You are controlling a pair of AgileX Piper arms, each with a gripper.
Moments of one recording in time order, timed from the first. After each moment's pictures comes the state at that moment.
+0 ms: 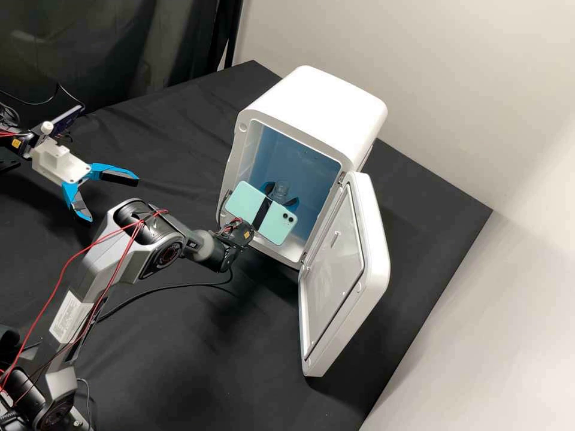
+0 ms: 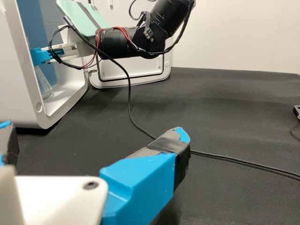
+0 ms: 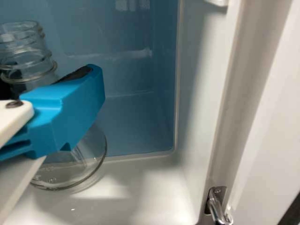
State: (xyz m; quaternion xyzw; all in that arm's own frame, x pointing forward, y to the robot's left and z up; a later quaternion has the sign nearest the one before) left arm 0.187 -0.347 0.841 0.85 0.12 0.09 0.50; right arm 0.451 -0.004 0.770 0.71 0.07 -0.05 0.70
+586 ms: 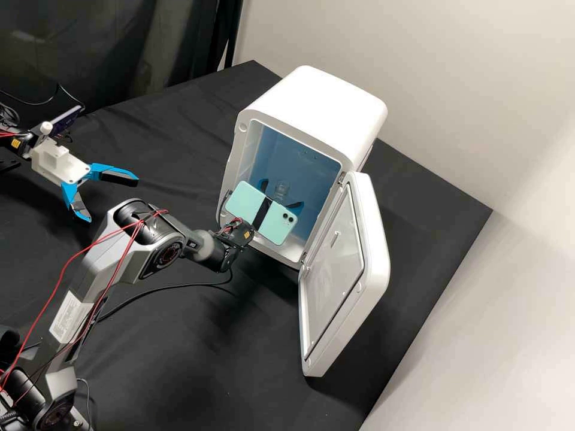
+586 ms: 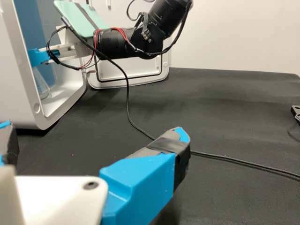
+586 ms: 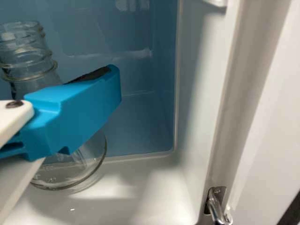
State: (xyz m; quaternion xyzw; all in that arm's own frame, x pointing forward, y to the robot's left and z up) left arm 0.188 -0.348 0.840 0.85 0.12 0.09 0.50; right arm 0.451 -0.004 0.770 0.71 0.07 -0.05 0.70
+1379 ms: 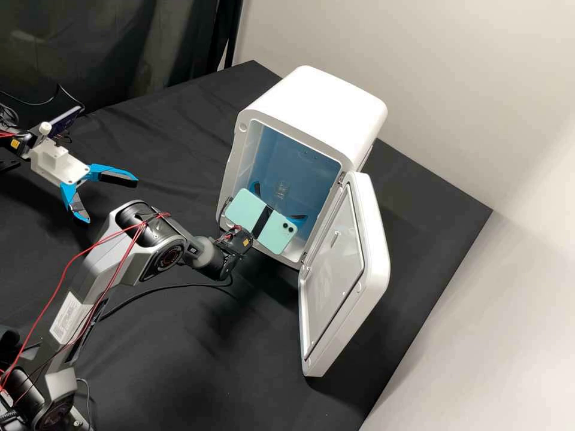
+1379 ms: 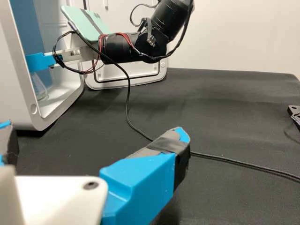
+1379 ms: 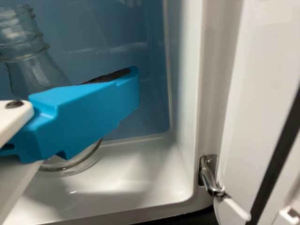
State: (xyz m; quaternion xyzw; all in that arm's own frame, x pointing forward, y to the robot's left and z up) left arm 0.188 -0.350 0.840 0.85 0.11 0.08 0.50; right arm 0.440 -0.017 0.770 0.73 0.07 -0.05 0.68
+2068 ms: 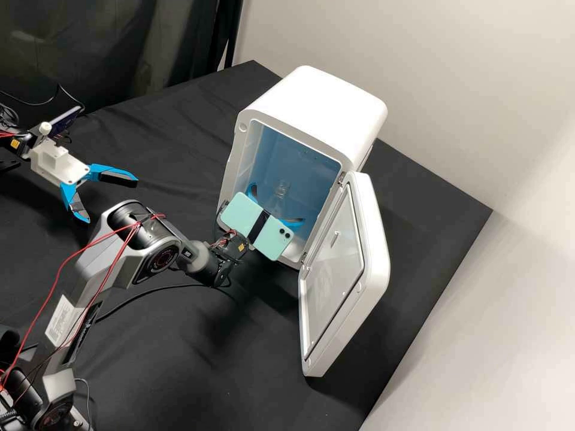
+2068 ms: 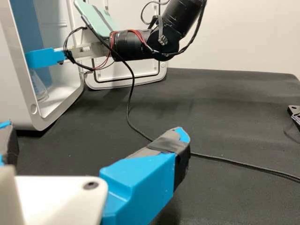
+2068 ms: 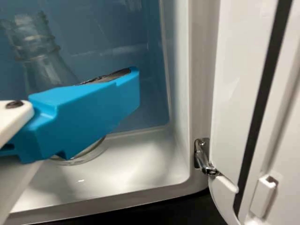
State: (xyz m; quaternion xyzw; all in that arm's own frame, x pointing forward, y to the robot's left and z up) left arm 0.188 -0.350 0.840 0.85 0.11 0.08 0.50; right arm 0.418 -0.016 0.778 0.74 0.07 -0.04 0.67
